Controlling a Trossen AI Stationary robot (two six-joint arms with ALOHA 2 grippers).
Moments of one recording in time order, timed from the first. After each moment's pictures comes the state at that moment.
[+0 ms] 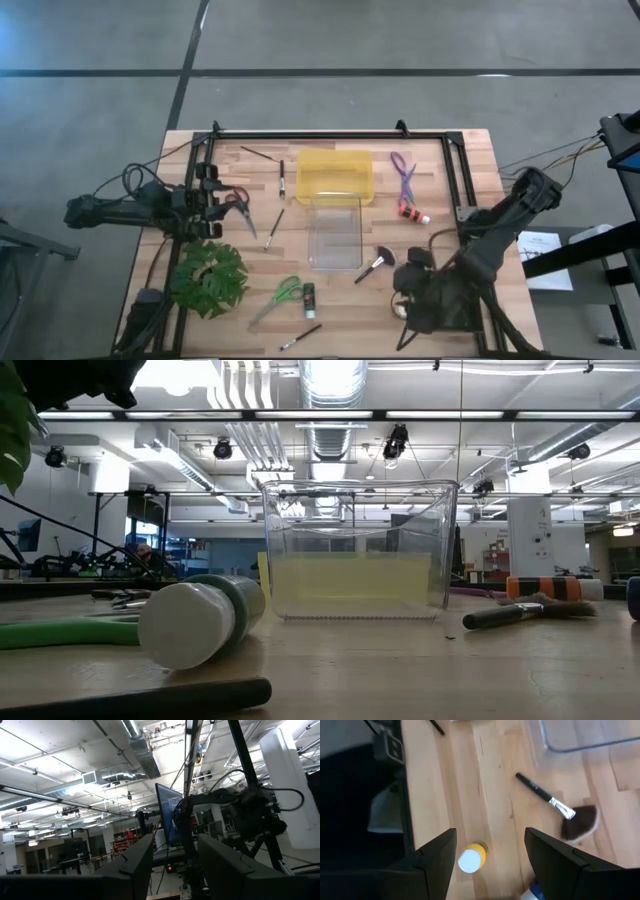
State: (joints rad) left arm -0.02 0.22 0.11 0.57 -0.01 0.28; right arm 0.76 1.54 1.38 -1.01 0.26 0.94
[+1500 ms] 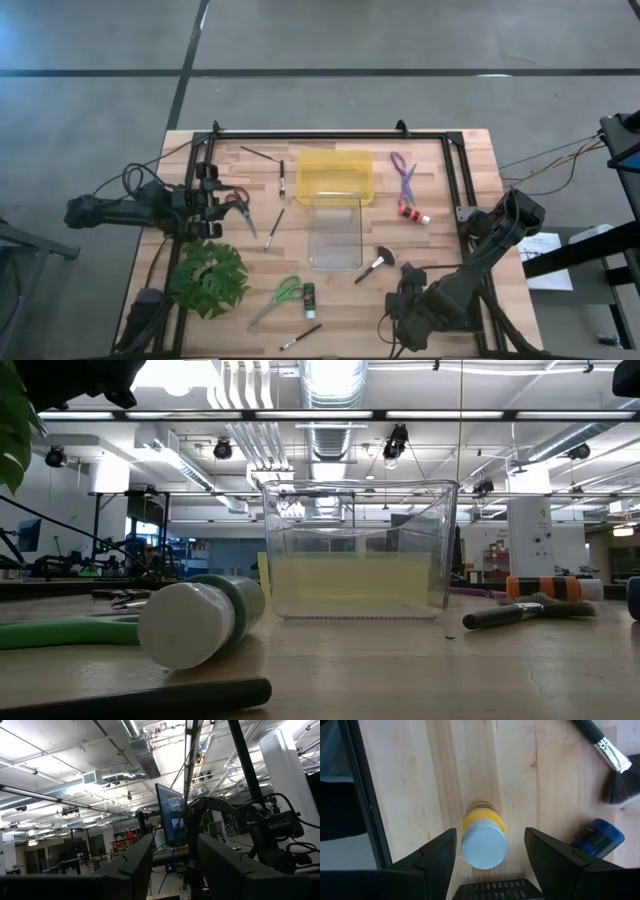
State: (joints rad) left arm -0.02 0.22 0.11 0.57 -0.01 0.28; right arm 0.81 1.78 1.37 -1.02 0.11 0.96
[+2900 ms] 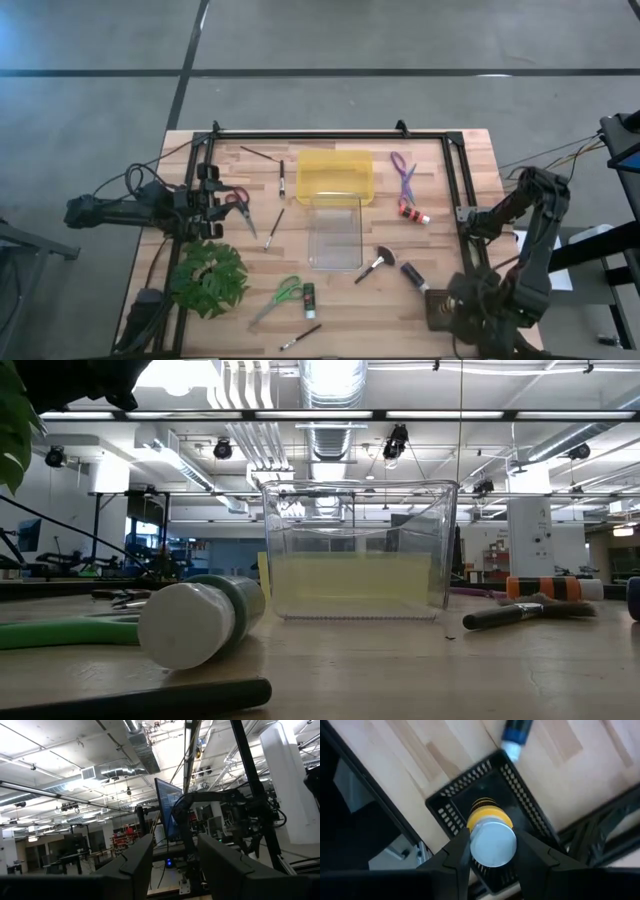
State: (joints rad) left arm -0.02 0.22 0.11 0.54 -0.02 0.28; right arm 1.17 1.48 1.27 -1.28 0.14 1.83
